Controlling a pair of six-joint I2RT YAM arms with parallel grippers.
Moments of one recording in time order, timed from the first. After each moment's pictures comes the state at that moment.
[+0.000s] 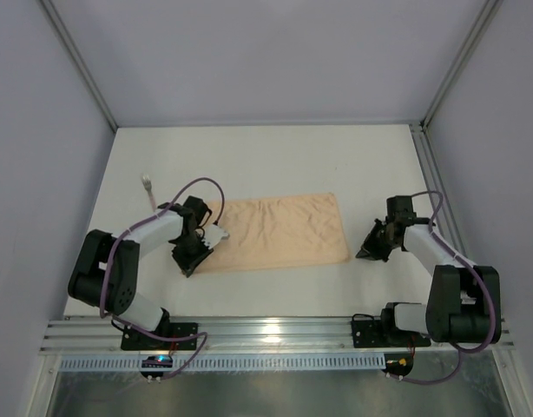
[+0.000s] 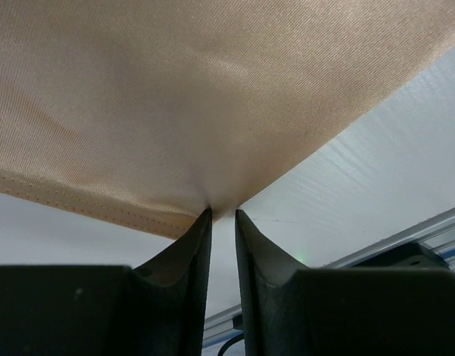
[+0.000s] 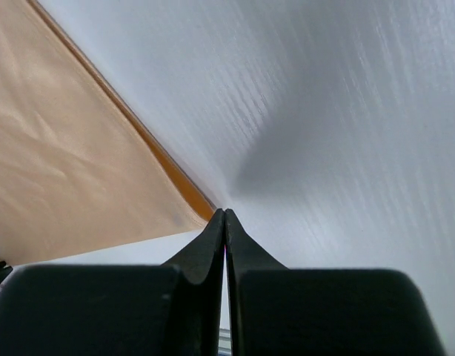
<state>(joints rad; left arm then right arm) -0.34 1.54 0.81 -0.88 0.08 0.50 -0.04 1.29 0.60 -0.56 -0.26 0.60</state>
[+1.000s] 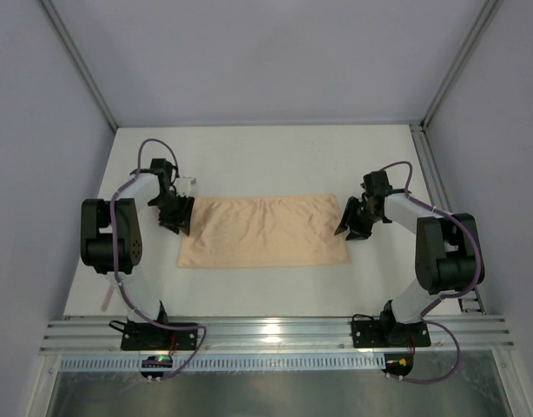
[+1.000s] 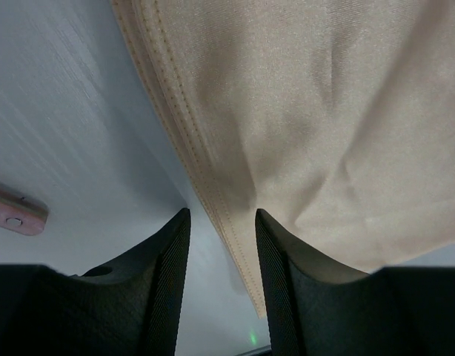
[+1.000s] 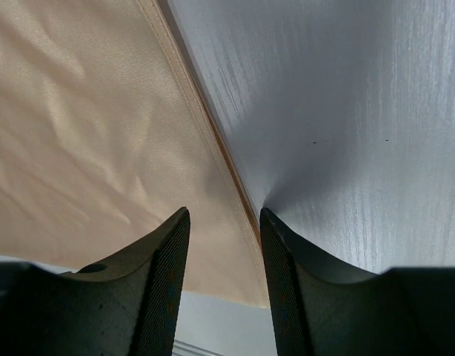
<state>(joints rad) 0.00 1.83 1.20 -0.83 0.23 0.23 0.09 1.63 0.89 -0.50 -0.27 0.49</state>
